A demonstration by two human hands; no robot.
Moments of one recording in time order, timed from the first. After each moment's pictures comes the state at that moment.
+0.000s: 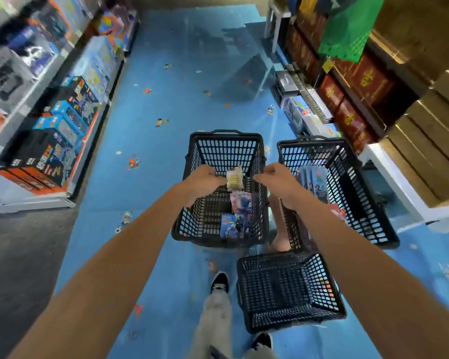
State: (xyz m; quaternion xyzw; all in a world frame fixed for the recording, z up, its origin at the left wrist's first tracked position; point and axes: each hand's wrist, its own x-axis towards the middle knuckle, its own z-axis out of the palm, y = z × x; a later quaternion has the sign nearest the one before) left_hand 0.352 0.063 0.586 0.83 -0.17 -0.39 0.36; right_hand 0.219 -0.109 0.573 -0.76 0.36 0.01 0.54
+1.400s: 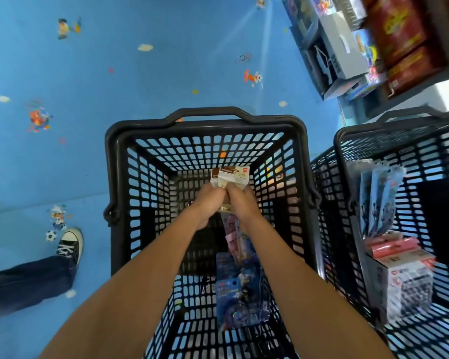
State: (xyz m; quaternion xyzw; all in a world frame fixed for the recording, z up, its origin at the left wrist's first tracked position) left_hand 0.564 -0.139 0.231 0.71 0.00 -0.58 0.41; right_hand 0.489 -0.201 0.217 -0.50 0.57 0.03 0.65
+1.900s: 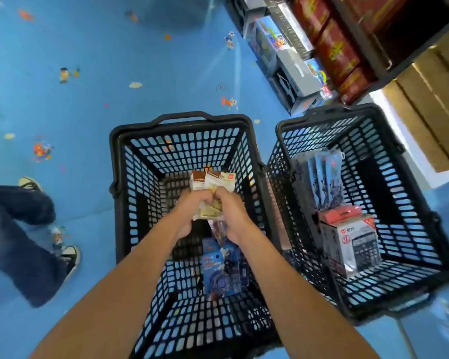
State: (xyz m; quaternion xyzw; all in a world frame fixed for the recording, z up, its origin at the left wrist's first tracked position) left_hand 0.516 -0.091 0.308 0.67 0.04 -0.57 0.47; right_hand 0.422 -0.156 0.315 -0.40 0.56 -0.02 0.73
